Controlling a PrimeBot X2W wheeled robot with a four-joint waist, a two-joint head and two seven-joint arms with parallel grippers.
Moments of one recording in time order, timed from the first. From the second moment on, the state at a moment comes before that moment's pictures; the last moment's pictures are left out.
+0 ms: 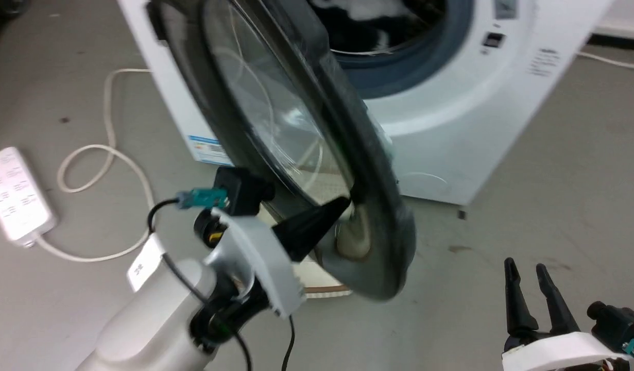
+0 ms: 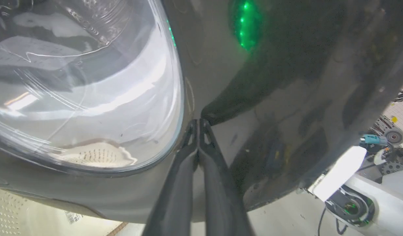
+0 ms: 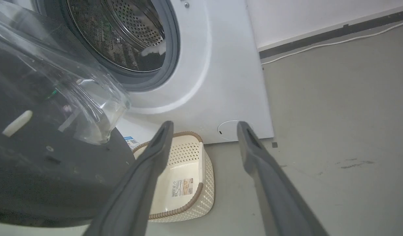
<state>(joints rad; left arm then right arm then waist) -0.56 0.43 -0.74 0.00 -0.99 -0.13 0.18 -0.03 -0.05 -0.02 0.24 0.45 0.13 -0.26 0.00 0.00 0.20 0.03</state>
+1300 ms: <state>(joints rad) -0.79 0.31 -0.59 0.36 -0.53 0.11 -0.26 -0.01 -0.05 -0.04 0.22 0.45 0.13 -0.26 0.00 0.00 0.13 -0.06</state>
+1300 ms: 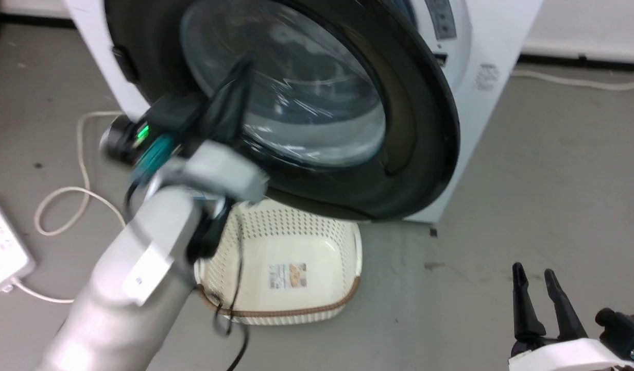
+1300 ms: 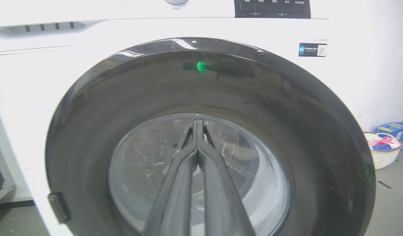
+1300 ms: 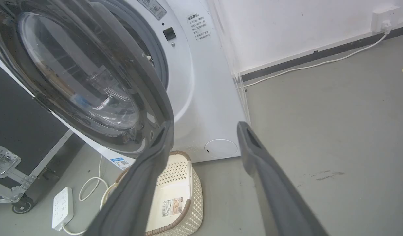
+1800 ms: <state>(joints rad) -0.29 0.44 -0.37 0.29 -0.54 0.16 -0.25 0.04 -0.05 -0.03 0.20 0.37 0.13 -0.26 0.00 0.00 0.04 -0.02</state>
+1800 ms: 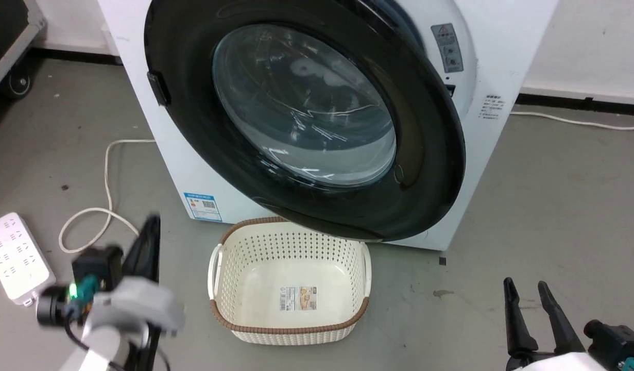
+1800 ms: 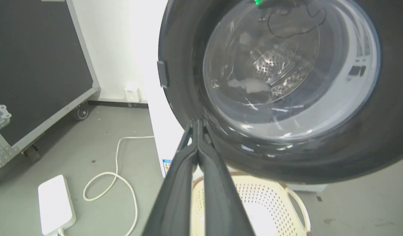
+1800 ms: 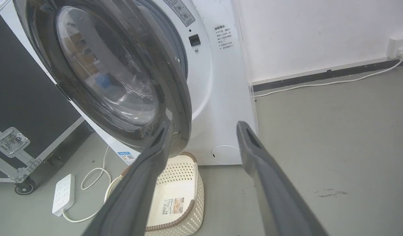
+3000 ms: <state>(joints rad) -0.20 0.44 -0.38 0.16 -0.52 0.19 -0.24 -0.23 -0.05 0.07 0.29 0.23 0.13 -0.14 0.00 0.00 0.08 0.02</state>
